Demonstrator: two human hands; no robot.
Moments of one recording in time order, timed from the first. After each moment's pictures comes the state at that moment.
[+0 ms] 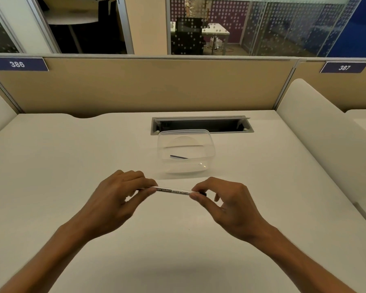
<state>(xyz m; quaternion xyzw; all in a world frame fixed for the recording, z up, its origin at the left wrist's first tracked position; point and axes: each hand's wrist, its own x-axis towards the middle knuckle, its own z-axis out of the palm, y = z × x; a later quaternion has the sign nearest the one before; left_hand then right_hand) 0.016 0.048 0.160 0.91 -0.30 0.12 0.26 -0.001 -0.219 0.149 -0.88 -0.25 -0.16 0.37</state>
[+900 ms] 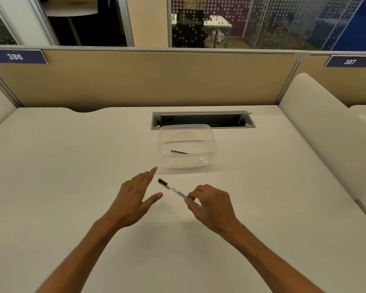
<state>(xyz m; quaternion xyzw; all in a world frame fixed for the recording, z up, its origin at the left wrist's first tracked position) 0.046 0.042 0.057 0.96 -0.16 -0.03 0.23 0.023 -0.200 0.062 -0.95 -0.17 -0.12 0.22</state>
